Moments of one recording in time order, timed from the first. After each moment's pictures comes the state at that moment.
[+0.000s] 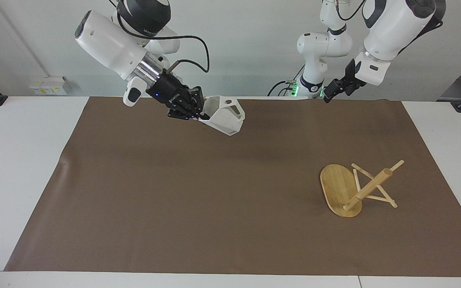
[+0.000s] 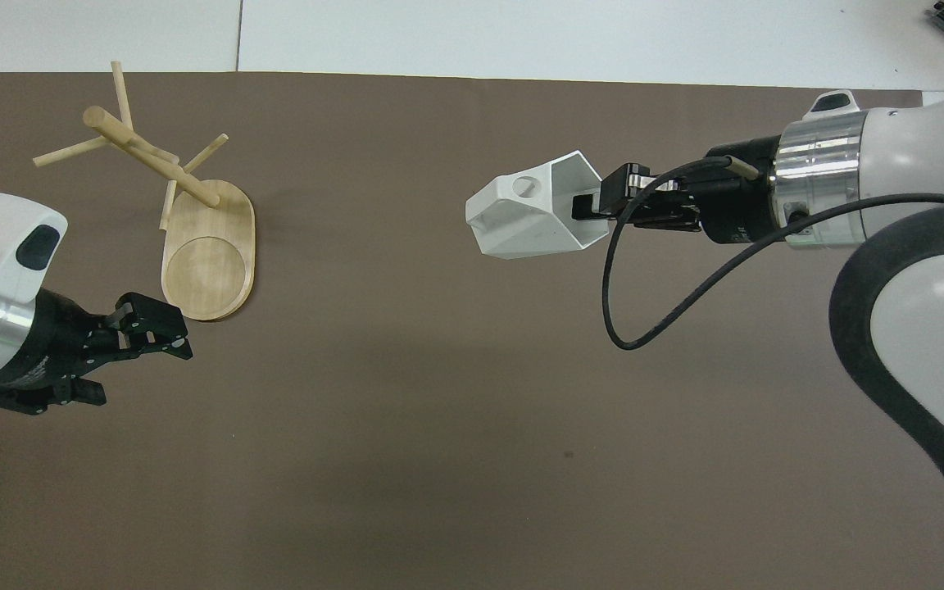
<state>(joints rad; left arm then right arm) -0.11 -0.19 -0.07 -1.83 -0.22 1.50 -0.68 -0.04 0.06 0.27 -1.66 0.75 1.98 0.08</state>
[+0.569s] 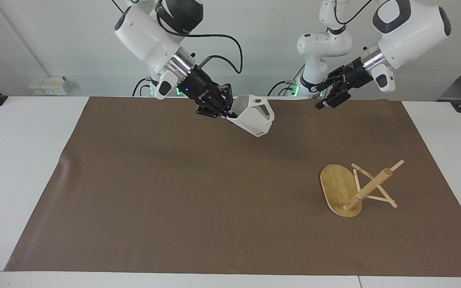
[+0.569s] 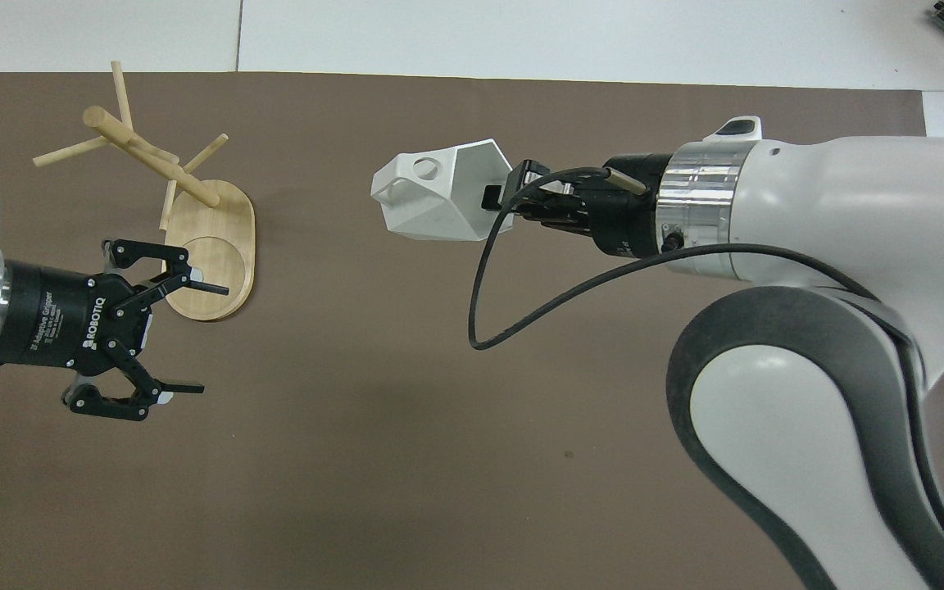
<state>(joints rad) -0.02 -0.20 -0.05 -1.96 -0.75 1.68 -1.26 -0.01 0.07 0.42 -1.72 0.75 2.28 0.25</state>
